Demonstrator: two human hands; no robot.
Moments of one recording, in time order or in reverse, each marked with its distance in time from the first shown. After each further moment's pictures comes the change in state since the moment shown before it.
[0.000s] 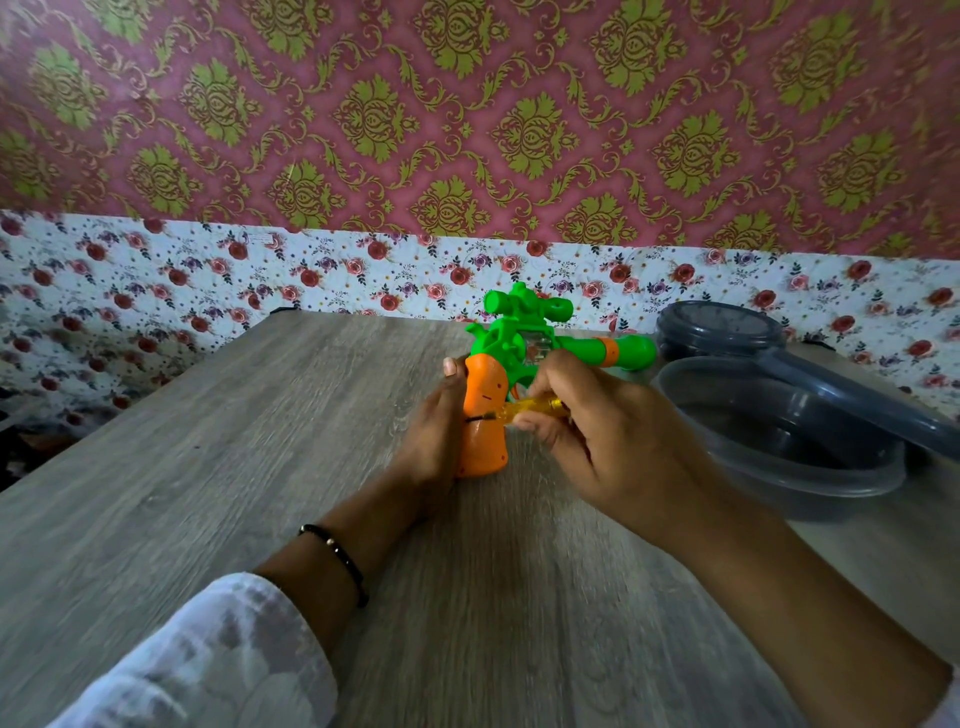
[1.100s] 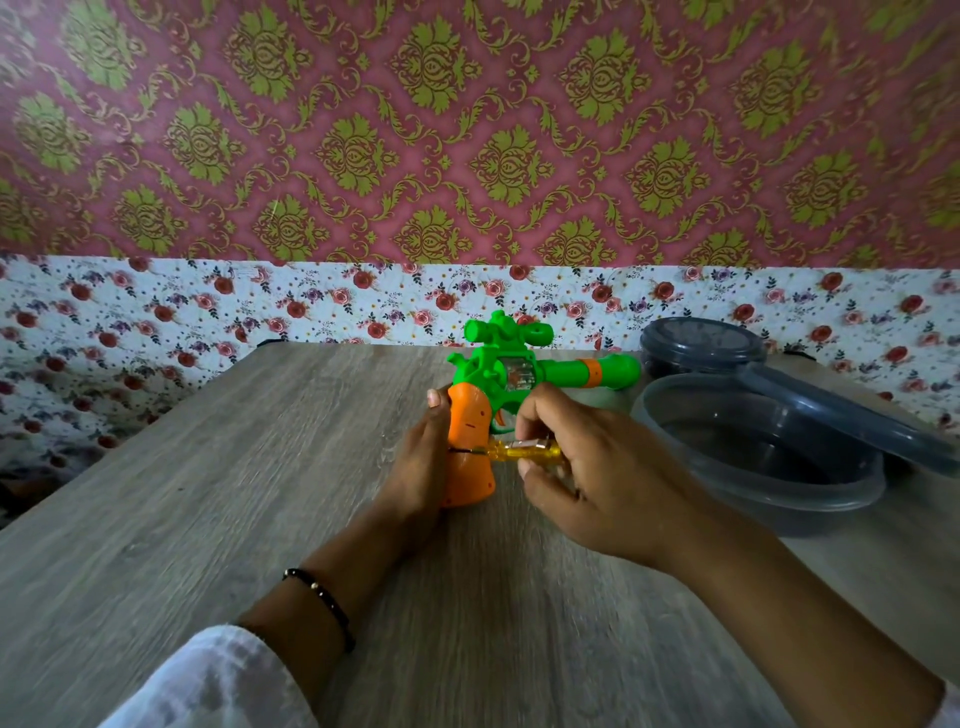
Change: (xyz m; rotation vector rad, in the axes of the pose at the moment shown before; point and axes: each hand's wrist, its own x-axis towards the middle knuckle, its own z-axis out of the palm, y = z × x) left_hand 0.001 -0.001 0.002 -0.010 0.028 -0.020; right_hand -0.003 0.007 -0.004 0.077 -0.193 0.156
